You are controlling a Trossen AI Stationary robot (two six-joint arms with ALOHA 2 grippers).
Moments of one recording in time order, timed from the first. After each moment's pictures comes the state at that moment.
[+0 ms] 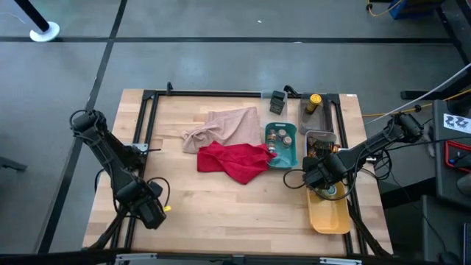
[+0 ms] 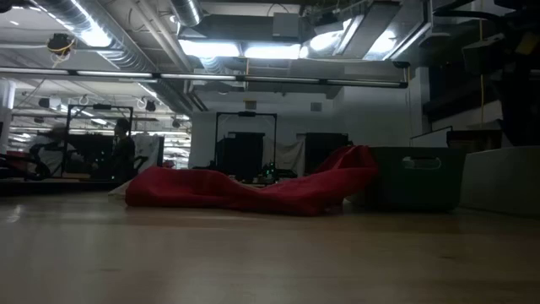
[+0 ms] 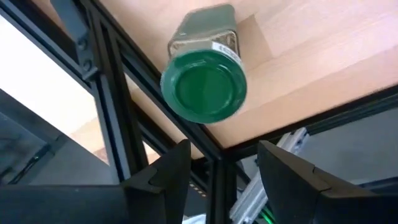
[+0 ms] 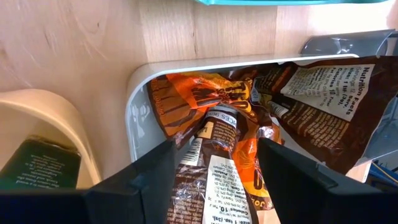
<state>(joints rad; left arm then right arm) -0.88 1.42 1.12 -1.19 0.30 -1.88 0.50 1.26 0.88 -1.40 0.29 0.62</state>
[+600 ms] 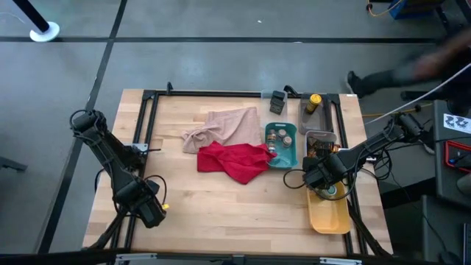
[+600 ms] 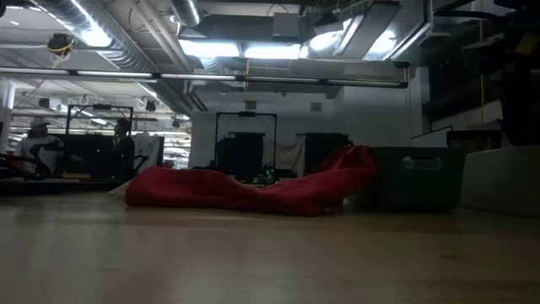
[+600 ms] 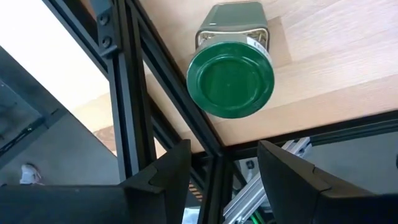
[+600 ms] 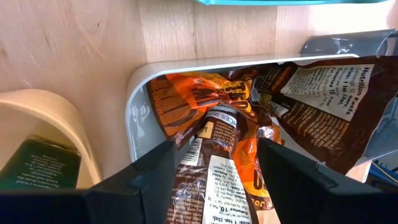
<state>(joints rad) -0.88 1.42 1.12 -1.22 0.33 -2.01 0.50 1.26 0.88 -1.40 0.29 0.62</state>
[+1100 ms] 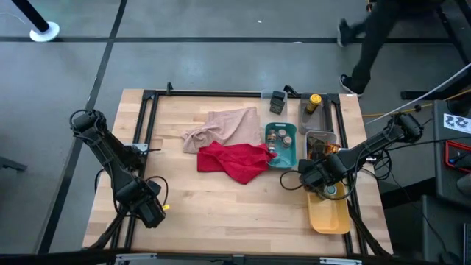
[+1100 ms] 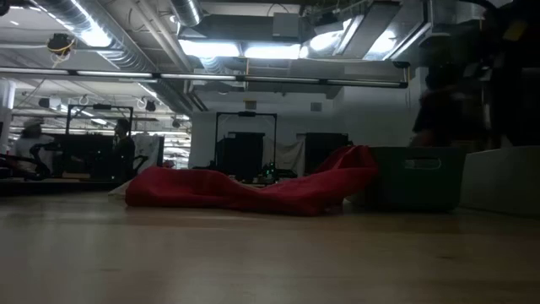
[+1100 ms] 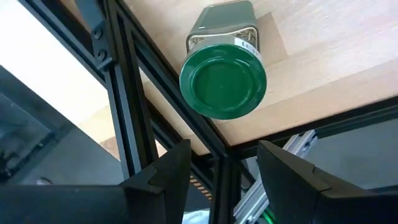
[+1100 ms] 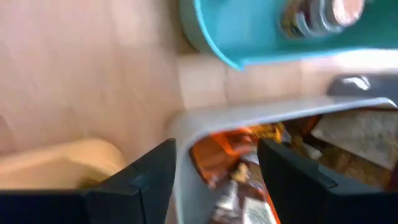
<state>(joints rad) -0.88 1.42 1.12 -1.22 0.33 -1.92 0.50 1.26 0.88 -1.24 0.29 0.62</state>
